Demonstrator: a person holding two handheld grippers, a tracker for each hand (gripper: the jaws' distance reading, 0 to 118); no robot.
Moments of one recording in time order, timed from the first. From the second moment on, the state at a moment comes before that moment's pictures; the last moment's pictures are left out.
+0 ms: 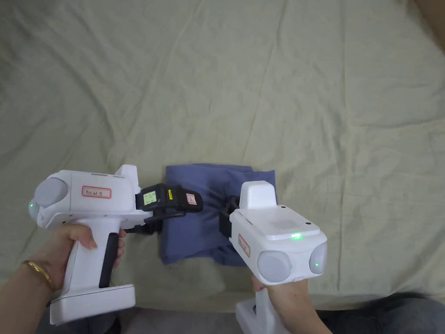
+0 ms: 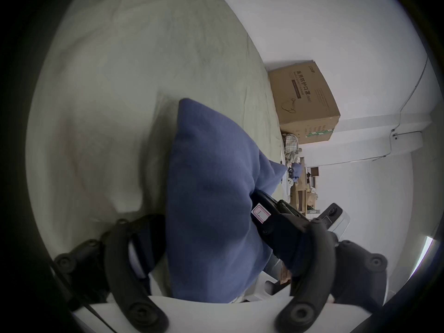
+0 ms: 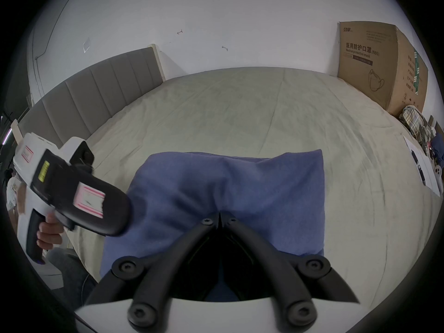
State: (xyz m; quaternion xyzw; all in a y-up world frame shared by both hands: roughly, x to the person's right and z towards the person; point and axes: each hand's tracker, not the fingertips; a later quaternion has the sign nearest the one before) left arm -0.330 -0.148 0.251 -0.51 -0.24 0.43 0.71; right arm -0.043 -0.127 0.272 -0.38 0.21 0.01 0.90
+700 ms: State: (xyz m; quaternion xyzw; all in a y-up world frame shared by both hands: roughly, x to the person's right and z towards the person) left arm -0.335 -0.051 0.242 -0.57 -0.12 0.31 0.75; right arm 0.039 0.001 0.288 -0.28 0.24 -0.04 0.93
